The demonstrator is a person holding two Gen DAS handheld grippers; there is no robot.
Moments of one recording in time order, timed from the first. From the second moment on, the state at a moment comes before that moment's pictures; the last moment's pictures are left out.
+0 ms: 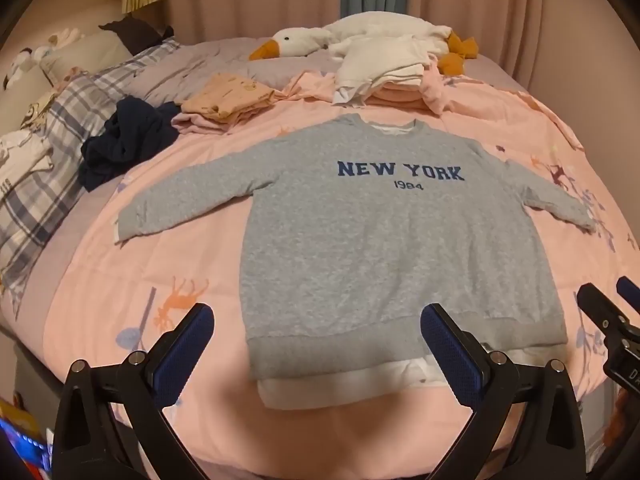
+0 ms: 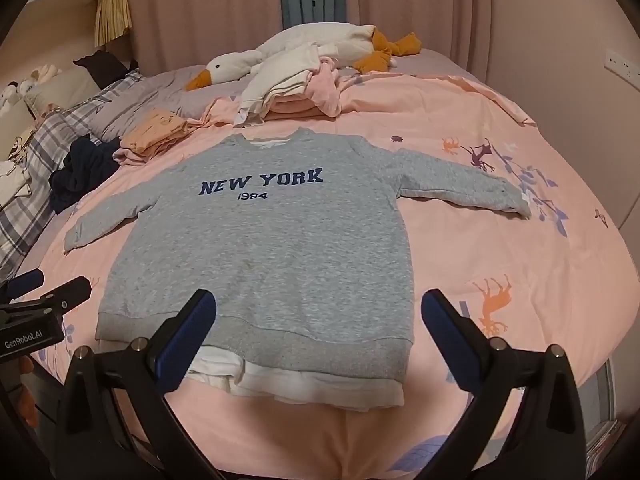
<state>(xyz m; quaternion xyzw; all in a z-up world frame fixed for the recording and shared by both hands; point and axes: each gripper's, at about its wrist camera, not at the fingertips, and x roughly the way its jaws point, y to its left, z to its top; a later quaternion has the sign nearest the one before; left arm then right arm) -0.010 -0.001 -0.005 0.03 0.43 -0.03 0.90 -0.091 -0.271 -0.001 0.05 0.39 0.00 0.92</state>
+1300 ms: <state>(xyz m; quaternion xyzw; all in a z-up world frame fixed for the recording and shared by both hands) -0.011 -0.005 -0.004 0.03 0.44 -0.04 0.90 -0.094 -0.267 -0.010 0.05 0.40 0.01 0.91</state>
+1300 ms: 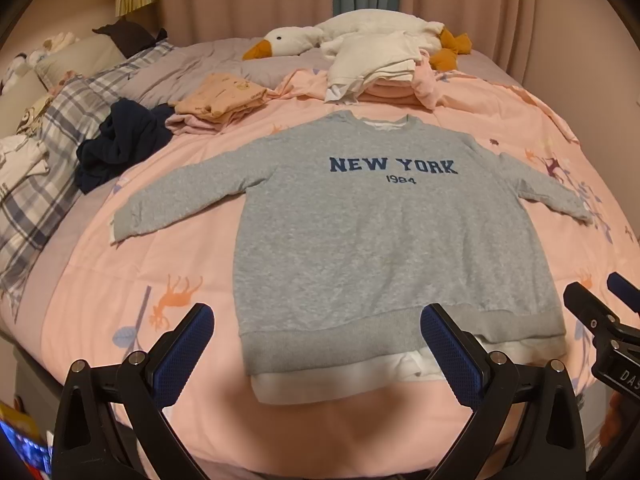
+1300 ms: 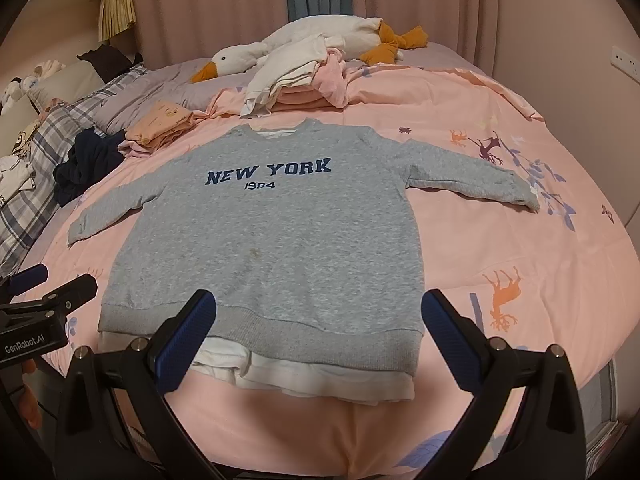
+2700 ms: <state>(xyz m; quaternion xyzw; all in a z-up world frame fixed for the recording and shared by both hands) -0.014 -0.008 -0.009 0.03 0.44 -0.04 0.90 -0.094 -0.263 -0.011 0.05 0.40 0.01 0.91</state>
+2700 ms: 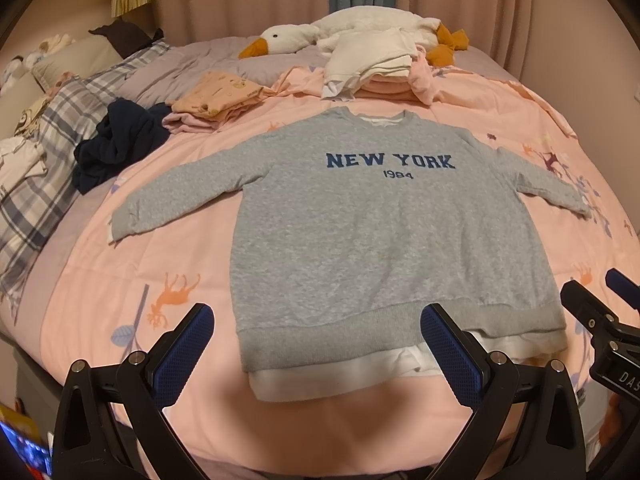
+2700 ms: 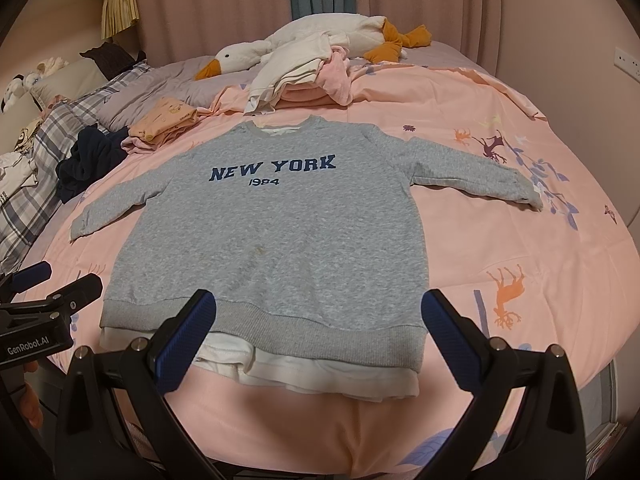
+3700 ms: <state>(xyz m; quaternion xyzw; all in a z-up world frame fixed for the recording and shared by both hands) 0.016 -0.001 -0.027 -0.01 0.44 -0.05 0.90 -0.081 -0.304 -0.031 0.15 0.40 0.03 0.91</state>
